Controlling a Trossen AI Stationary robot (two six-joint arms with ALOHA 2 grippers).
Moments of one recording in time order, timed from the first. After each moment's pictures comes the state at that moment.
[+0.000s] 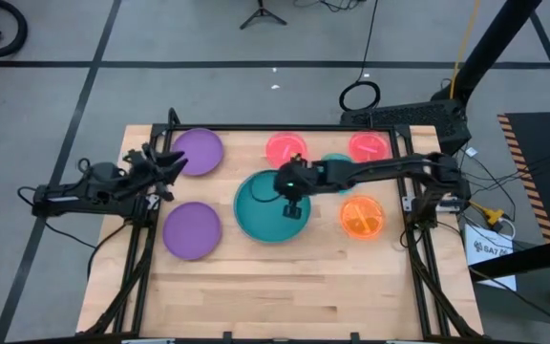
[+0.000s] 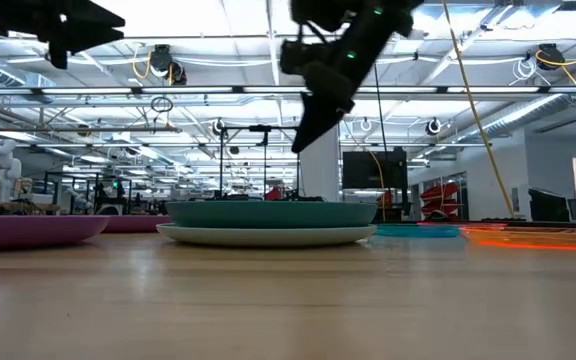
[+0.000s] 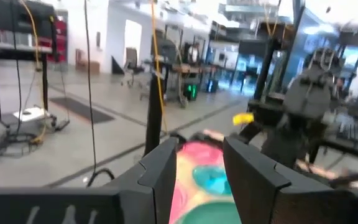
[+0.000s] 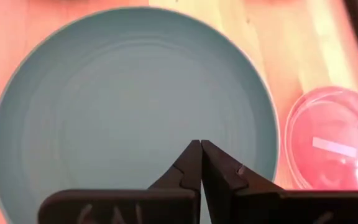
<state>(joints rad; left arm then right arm) -0.01 0.18 0.40 -0.11 -0.49 -0.11 -0.08 1.74 1.28 -0.47 0.16 -0.04</state>
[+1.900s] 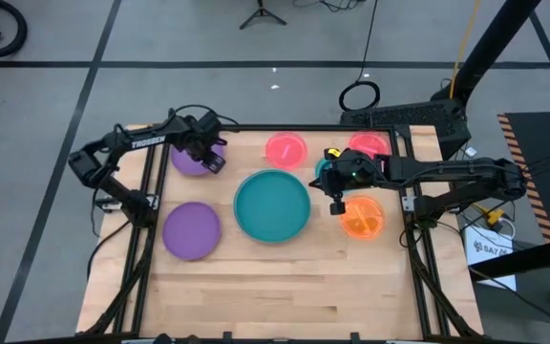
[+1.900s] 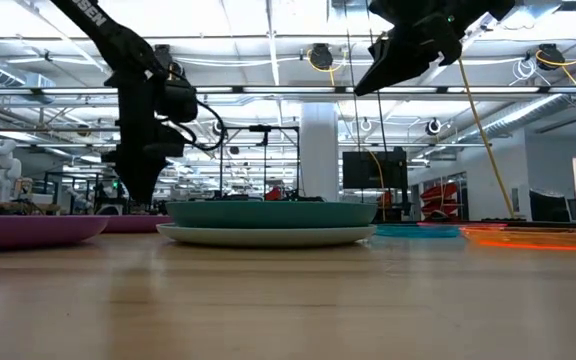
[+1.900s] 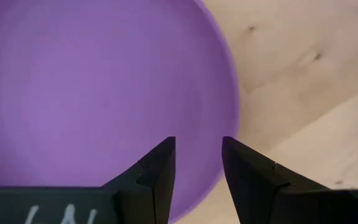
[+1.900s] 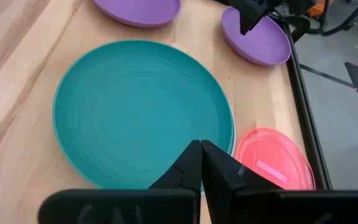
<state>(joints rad) 0.76 1.54 0.96 -0.81 -0.03 -0.15 -0.12 1.20 0.89 -0.33 0.03 -0.38</state>
